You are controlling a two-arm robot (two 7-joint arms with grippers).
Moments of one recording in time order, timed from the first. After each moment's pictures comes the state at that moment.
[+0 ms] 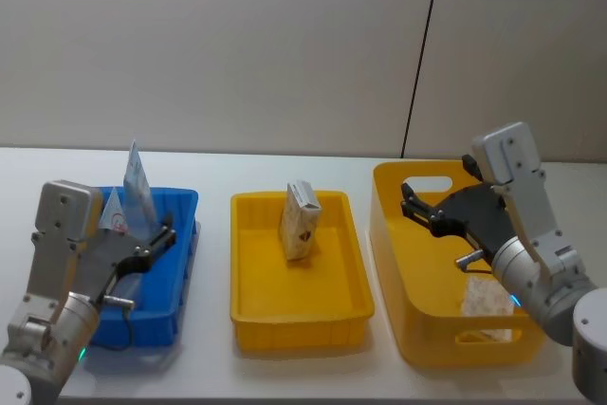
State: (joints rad) left arm -0.26 0.30 0.37 -1.54 -0.23 0.04 0.07; right arm 0.27 0.35 -0.25 -1.67 0.06 0.30 0.10
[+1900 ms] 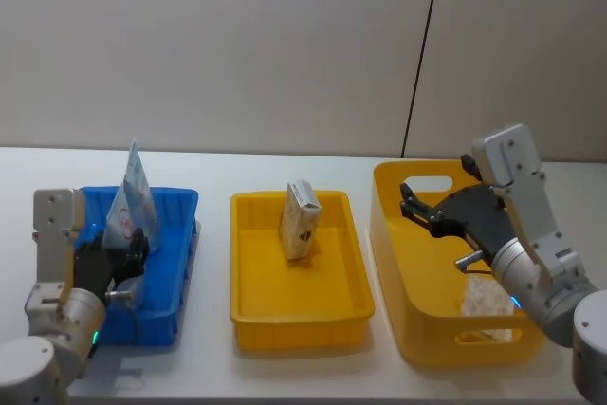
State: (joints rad) left arm -0.43 0.11 0.26 -1.15 -0.33 0.07 0.05; right arm 0.26 0.35 -0.25 -1.67 0.06 0.28 0.10
